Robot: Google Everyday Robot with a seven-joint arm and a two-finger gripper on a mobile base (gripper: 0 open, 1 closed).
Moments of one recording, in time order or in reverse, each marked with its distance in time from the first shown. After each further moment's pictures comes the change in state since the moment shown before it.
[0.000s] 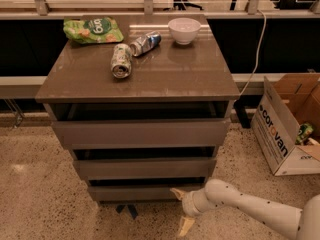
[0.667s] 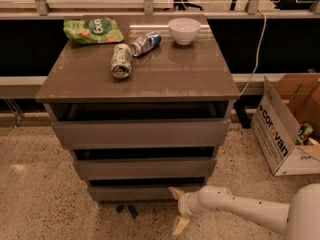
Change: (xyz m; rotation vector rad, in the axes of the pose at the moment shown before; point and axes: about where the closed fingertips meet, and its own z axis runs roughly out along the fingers) arm 0.004 -0.016 0.024 0.103 0.062 -0.003
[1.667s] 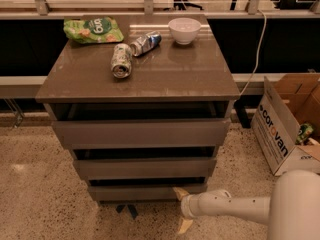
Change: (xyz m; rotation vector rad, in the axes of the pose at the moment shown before) arm 0.037 -0.004 0.010 0.059 0.110 -0.049
